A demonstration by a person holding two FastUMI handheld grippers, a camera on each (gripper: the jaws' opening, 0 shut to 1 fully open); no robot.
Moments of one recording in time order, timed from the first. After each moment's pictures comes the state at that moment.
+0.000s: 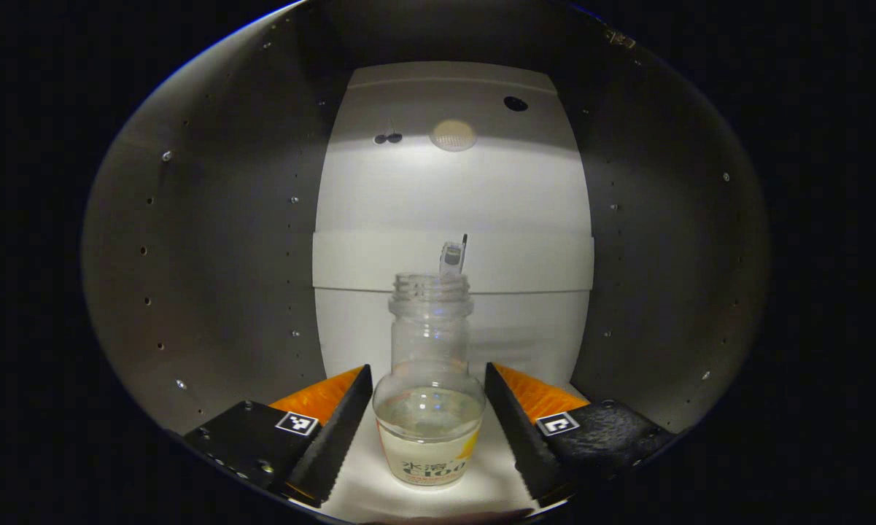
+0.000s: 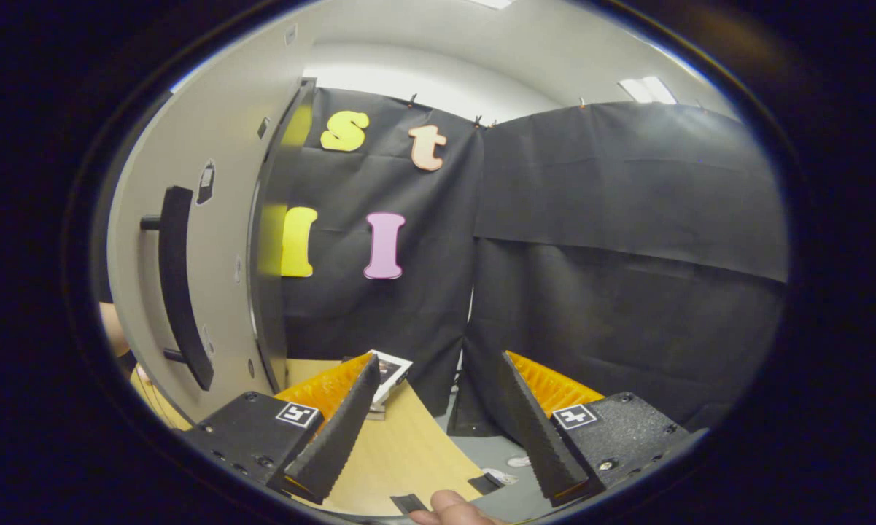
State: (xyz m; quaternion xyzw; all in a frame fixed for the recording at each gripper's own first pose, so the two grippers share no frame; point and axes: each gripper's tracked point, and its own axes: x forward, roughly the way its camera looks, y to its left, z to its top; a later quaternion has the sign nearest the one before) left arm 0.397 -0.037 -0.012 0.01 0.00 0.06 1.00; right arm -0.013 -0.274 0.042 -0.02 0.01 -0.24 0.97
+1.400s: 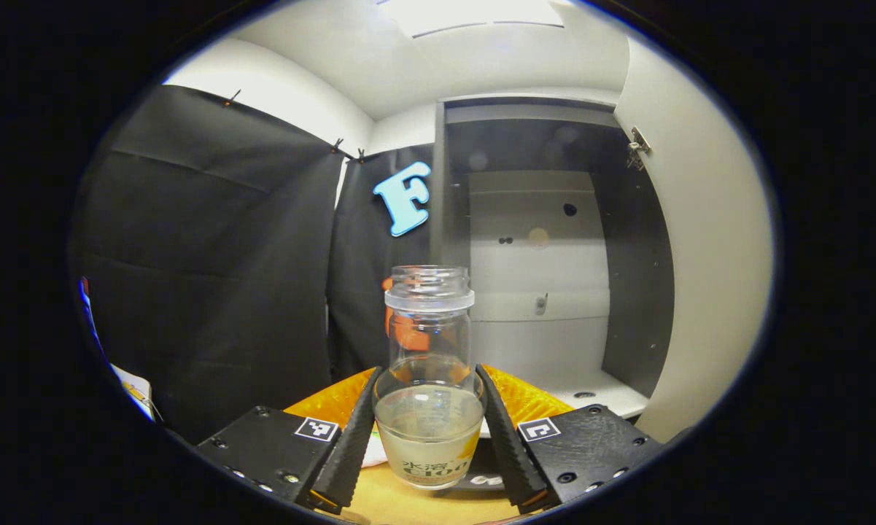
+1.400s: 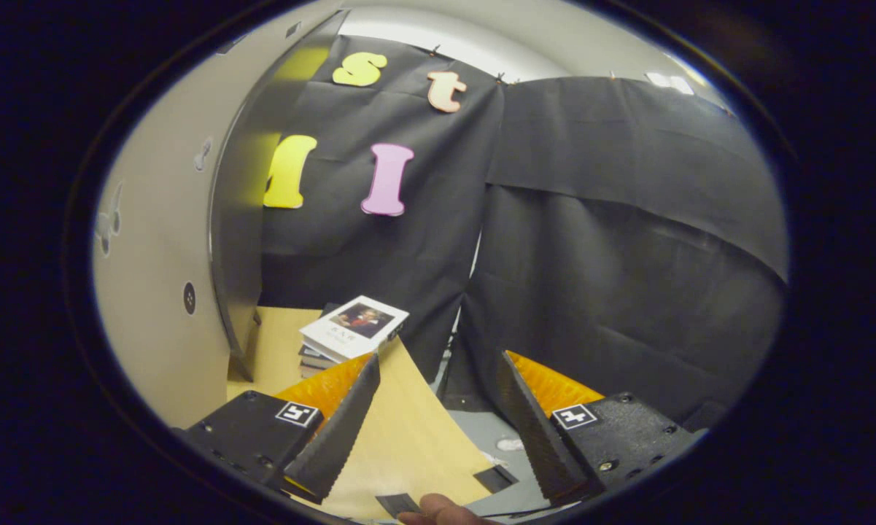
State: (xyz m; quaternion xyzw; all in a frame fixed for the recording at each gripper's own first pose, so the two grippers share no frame) left arm 0.094 0.048 0.025 0.02 -0.09 0.18 0.98; right arm 0.074 -0.302 -0.090 -0.01 0.12 -0.26 0.96
